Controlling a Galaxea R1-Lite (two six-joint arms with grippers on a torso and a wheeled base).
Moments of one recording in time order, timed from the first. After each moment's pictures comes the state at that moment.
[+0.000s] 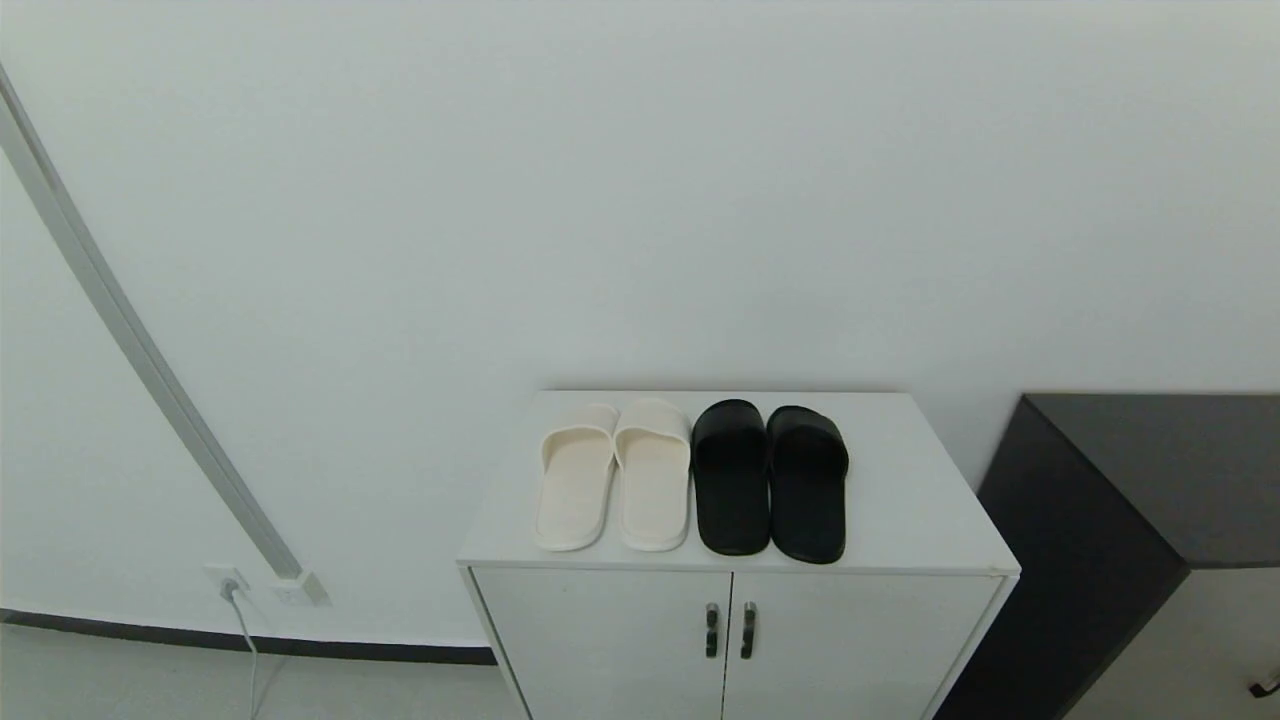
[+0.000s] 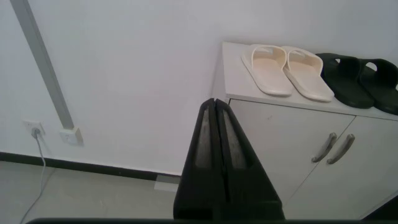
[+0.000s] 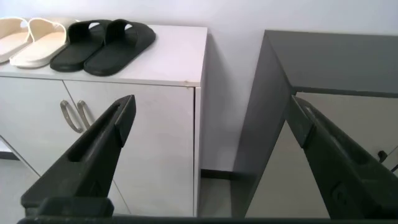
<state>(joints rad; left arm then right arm) 0.00 0.00 0.00 0.00 0.08 -0.11 0.00 0.00 0.00 0.00 0.06 -0.05</state>
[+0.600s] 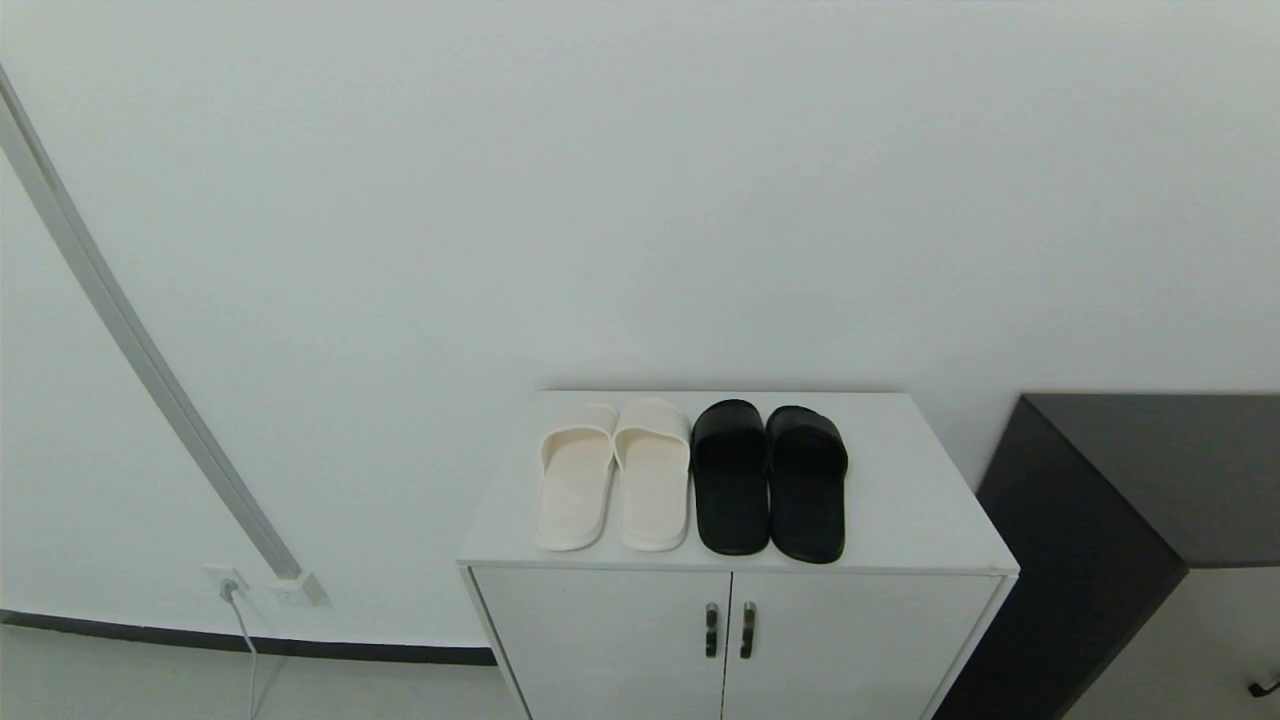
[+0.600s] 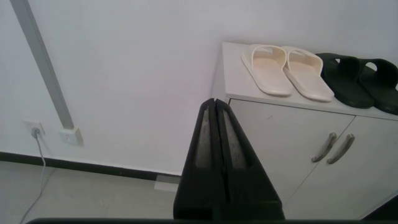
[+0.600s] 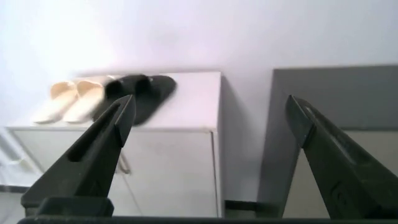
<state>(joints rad) 0.00 0.00 0.00 0.00 0.09 -0.11 0.02 0.16 -0.28 0.04 0.07 0.08</state>
